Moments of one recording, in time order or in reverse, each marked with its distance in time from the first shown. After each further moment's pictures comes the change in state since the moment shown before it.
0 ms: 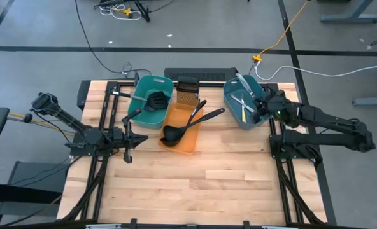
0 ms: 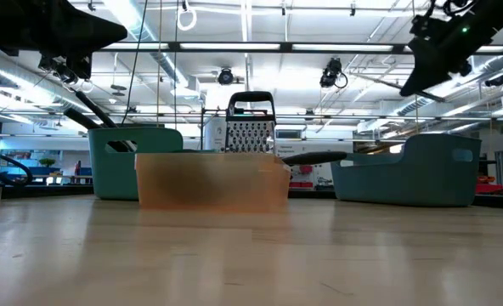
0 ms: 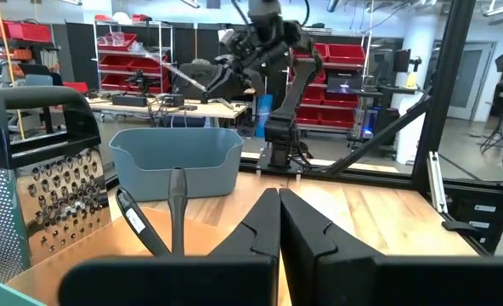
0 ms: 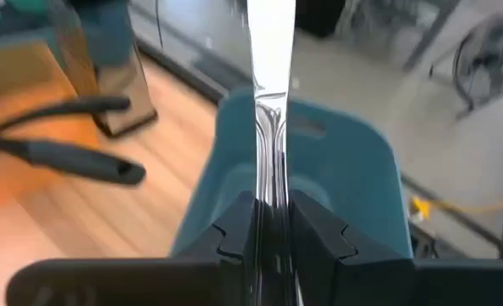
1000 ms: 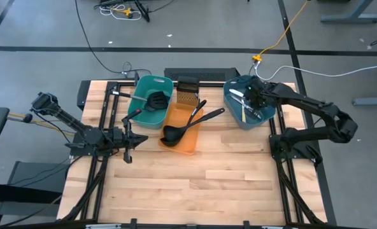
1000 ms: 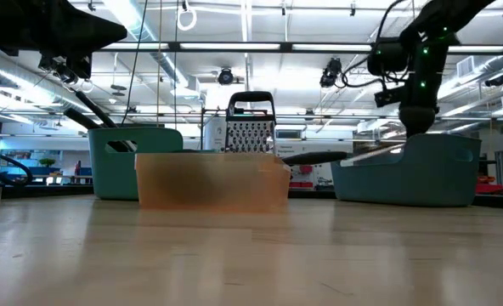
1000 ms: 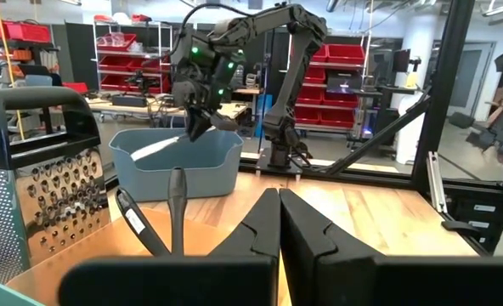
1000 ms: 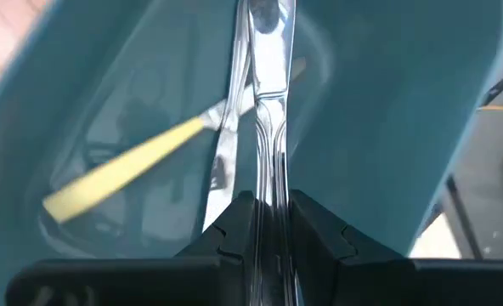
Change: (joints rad) left arm -0.001 0.000 0.000 0.000 0.000 0.001; right arm -0.457 0.561 0.164 -0.177 -0.285 -0.482
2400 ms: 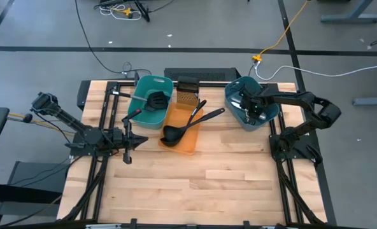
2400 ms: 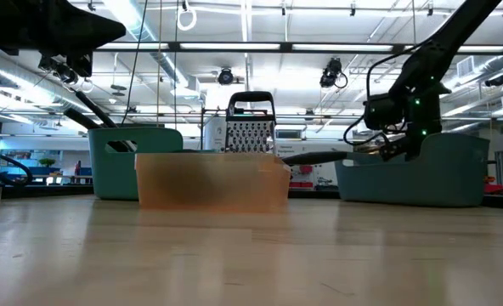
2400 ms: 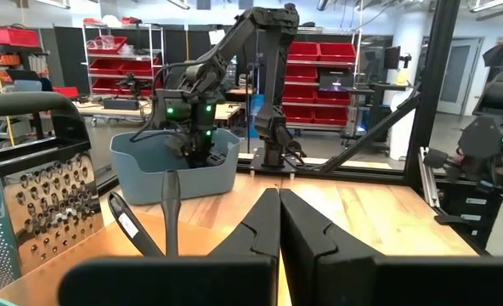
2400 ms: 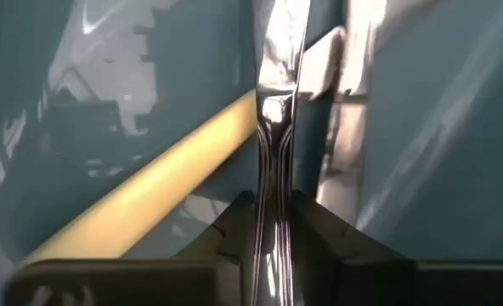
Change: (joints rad) left arm 0.000 -0.001 0.000 0.000 0.027 0.020; right arm -0.090 0.281 -0.159 0.180 -0.112 -0.049
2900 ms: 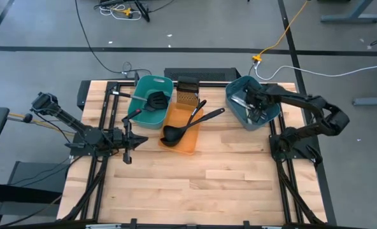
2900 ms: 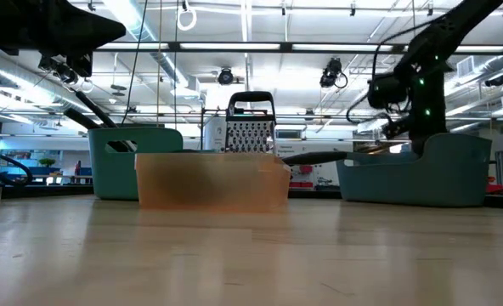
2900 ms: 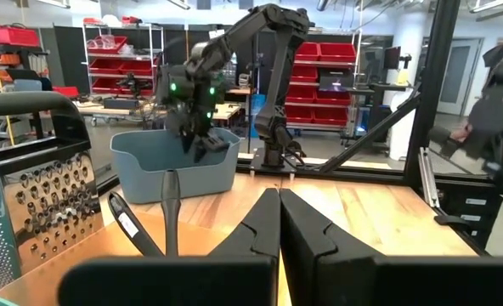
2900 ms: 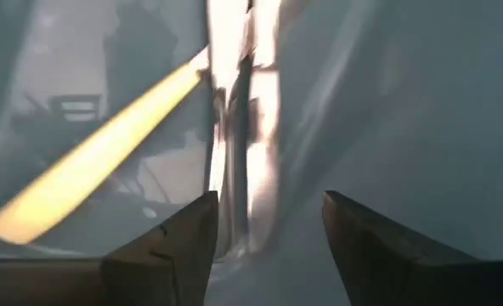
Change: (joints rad) left arm 0.000 0.000 0.000 0.000 0.000 -0.002; right arm 0.000 -0.131 0.059 -0.141 0.133 0.017
